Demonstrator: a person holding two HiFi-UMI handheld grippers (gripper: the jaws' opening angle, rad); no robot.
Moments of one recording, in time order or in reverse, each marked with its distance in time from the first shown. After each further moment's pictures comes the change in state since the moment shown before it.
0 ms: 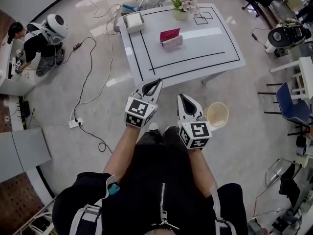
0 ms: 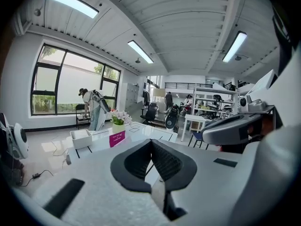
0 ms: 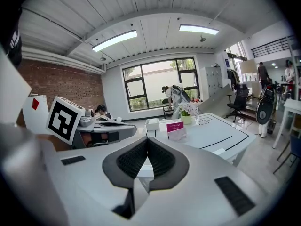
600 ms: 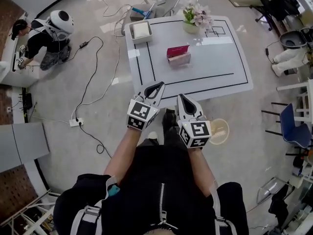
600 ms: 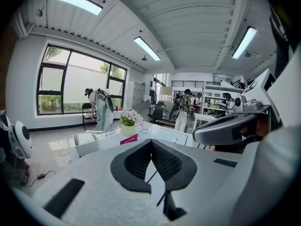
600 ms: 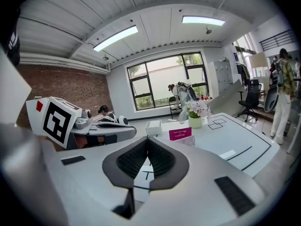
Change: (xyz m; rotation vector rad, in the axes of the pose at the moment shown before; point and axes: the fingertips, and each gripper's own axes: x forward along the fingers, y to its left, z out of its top) left arm 0.072 0.066 0.014 -0.013 0.016 0.092; right arm 0.102 -0.048 0.026 -0.005 0.024 0.109
